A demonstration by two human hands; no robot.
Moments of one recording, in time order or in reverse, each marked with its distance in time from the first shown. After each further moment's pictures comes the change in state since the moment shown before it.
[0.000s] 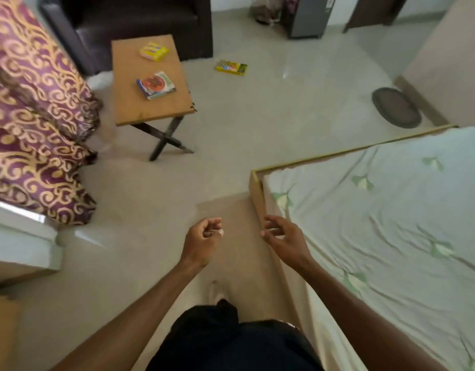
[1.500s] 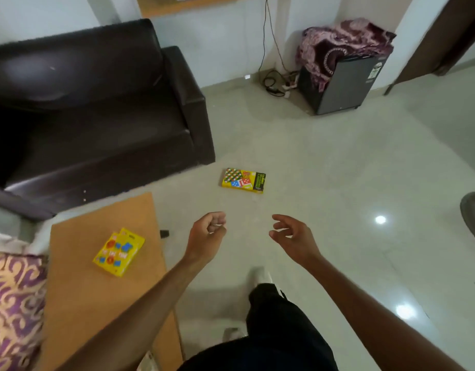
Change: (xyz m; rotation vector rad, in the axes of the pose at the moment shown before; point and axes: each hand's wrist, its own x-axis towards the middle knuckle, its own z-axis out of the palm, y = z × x) left_hand 1.299 0.524 -0.015 0.097 -0.070 0.095; right_hand 1.334 -0.337 -0.107 0.078 0.040 0.060
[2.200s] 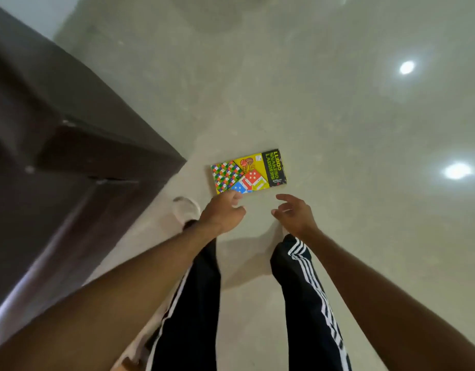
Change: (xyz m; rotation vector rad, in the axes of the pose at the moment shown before) left_hand 0.715 -0.142 0.168 0.808 -0.675 -0.265; right_hand 0.634 0.202 0.138 0.262 0.089 0.727
